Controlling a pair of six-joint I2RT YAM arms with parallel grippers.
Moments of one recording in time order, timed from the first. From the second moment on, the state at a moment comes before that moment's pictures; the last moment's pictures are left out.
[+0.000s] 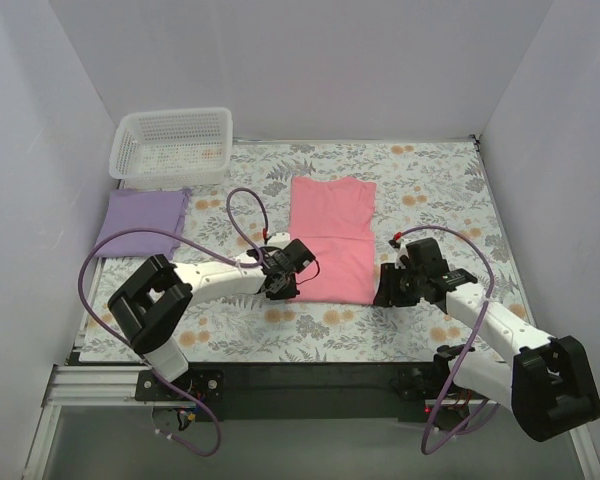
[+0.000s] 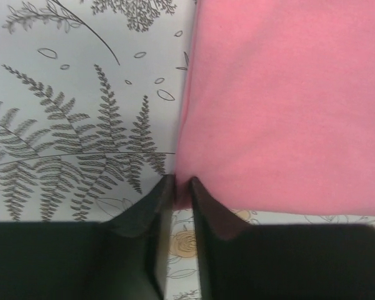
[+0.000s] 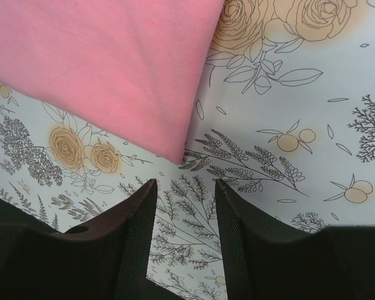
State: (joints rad) left arm -0.90 1.66 0.95 -0.51 -0.31 -0.93; right arm 0.36 1.07 0.50 -0.44 -0.30 0.30
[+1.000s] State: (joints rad) left arm -1.10 1.52 0.83 -0.67 -0.32 -1.20; right arm 0.71 1.06 0.51 -0.53 -0.04 0.58
